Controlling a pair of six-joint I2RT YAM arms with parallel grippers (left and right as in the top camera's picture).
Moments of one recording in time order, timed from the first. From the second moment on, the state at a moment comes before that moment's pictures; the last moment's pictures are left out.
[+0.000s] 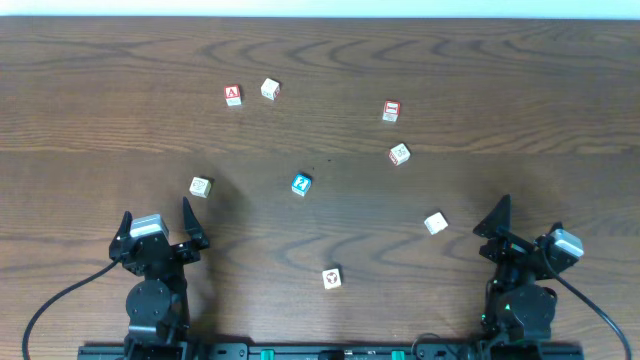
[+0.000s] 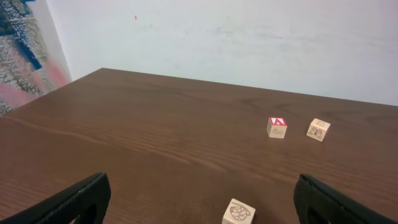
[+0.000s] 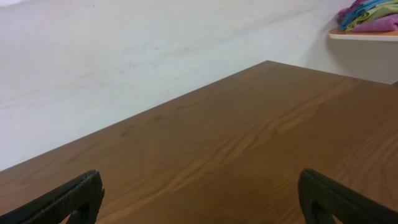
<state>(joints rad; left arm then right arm) -0.09 0.01 0.04 -0.14 -0.32 -0.07 0.02 0.01 0.01 -0.03 0.43 0.30</state>
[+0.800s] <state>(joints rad) -0.09 0.01 0.04 -0.14 -0.29 -0.07 0.02 0.01 0.01 -0.03 0.43 0.30</state>
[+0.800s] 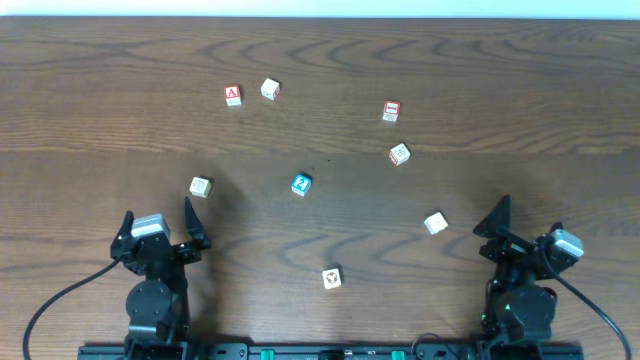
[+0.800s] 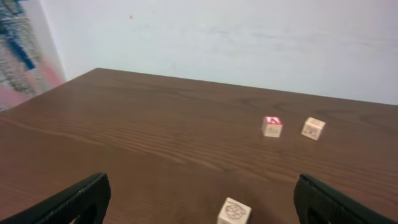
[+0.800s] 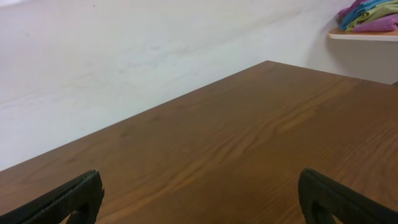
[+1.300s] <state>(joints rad) -0.09 0.02 0.21 -0.15 -0.03 -0.07 0.02 0.01 0.03 0.06 0.29 0.33</state>
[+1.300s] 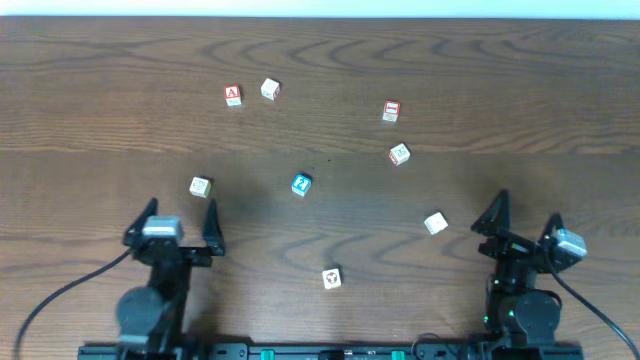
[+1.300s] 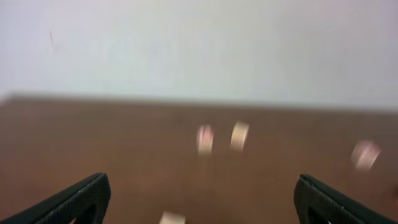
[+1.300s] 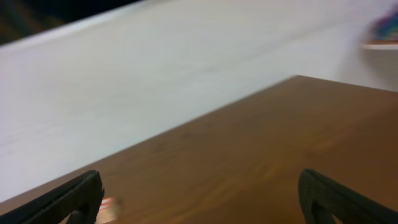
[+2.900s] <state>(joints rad) -0.09 2.04 2.03 -1.08 -0.03 -0.12 0.05 1.57 1.44 -1.15 -0.18 0.36</state>
